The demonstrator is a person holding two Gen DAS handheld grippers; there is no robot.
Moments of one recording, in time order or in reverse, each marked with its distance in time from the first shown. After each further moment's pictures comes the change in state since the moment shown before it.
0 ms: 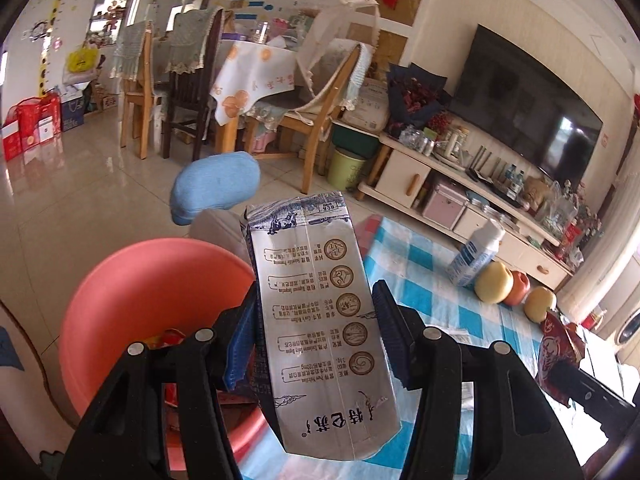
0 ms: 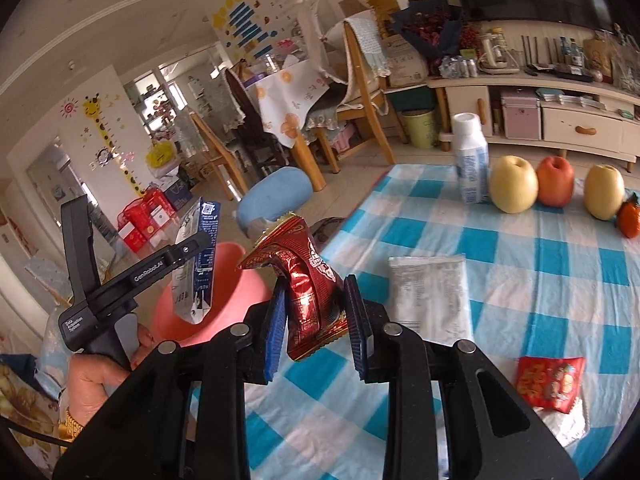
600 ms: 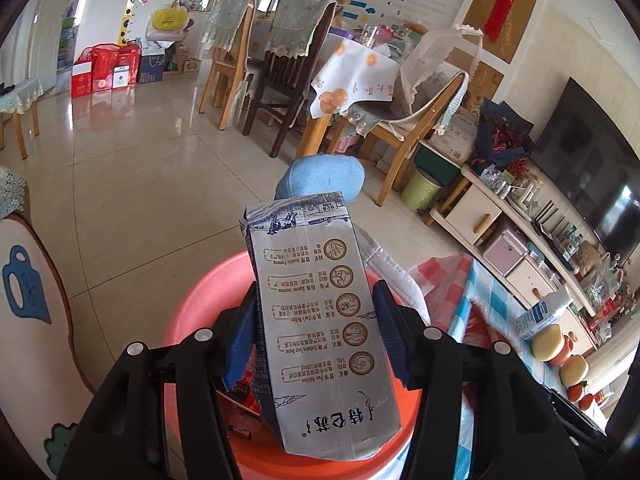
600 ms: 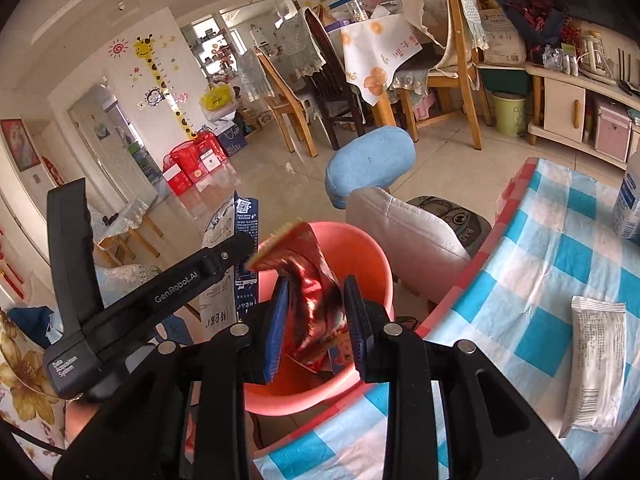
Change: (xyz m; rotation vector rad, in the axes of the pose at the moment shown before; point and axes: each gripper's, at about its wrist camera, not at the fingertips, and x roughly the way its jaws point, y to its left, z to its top) left arm 0.006 0.113 0.018 -0.235 0.008 0.180; right arm 0.140 0.130 0.016 -0.146 0.164 0.157
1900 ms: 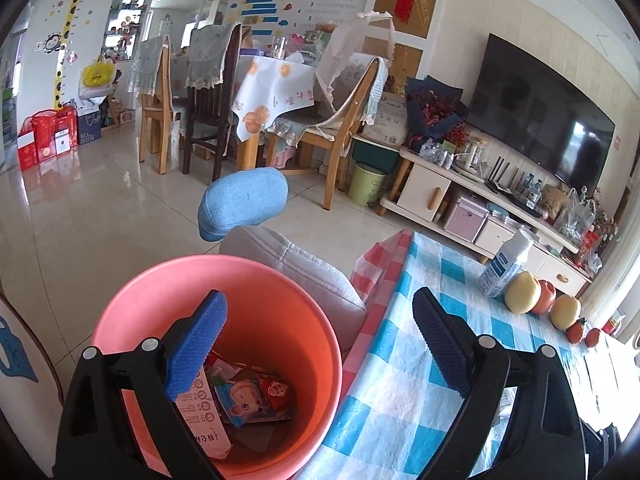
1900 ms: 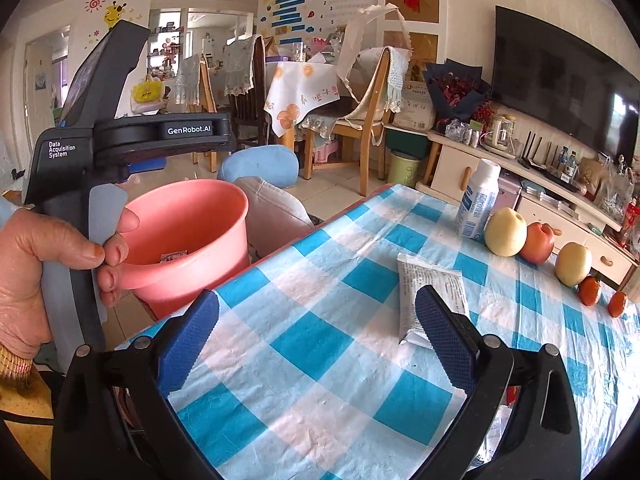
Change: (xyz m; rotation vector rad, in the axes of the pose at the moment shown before) left arm -0.015 -0.085 -0.042 0.277 -0.080 -0.148; right arm -0.100 -0.026 -0.121 -0.199 -0.177 -0.460
